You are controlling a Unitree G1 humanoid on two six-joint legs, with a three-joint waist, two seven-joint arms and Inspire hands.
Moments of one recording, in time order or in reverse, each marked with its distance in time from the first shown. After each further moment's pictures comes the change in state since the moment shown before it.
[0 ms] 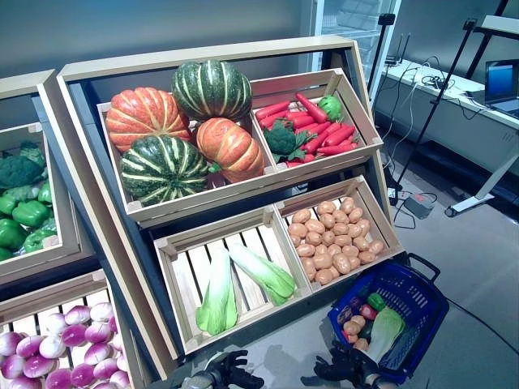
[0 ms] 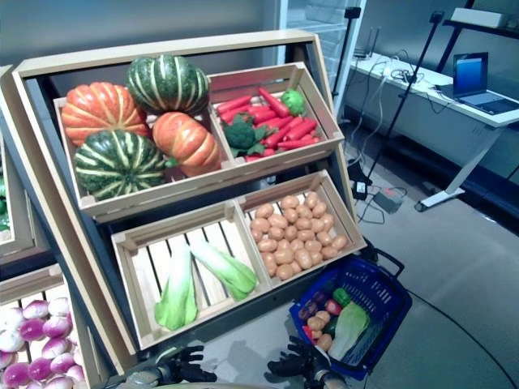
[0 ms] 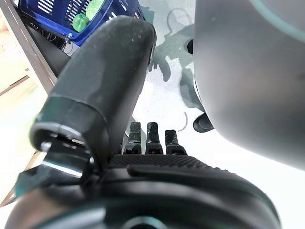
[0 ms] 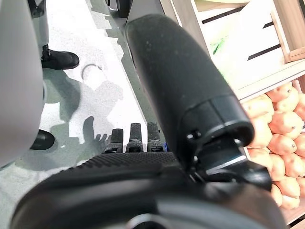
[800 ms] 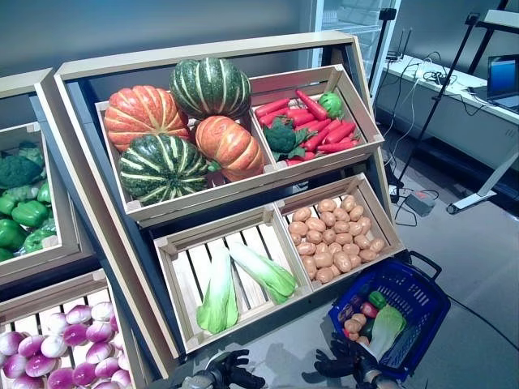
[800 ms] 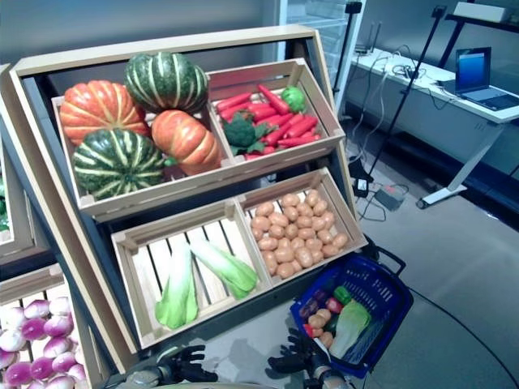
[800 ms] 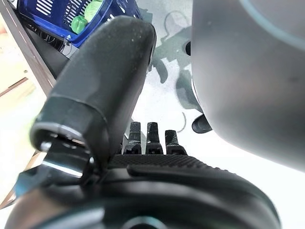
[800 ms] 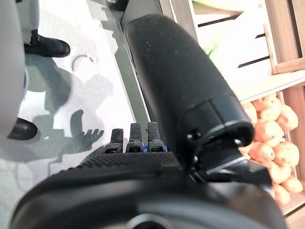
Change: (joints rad) left arm -0.002 -0.001 -0.001 -0.001 0.002 -0.002 -0.012; right arm 0.005 -0.007 0.037 -0.009 -0.044 -0.098 -0.074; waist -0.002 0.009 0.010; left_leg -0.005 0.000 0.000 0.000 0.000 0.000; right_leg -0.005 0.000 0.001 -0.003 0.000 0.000
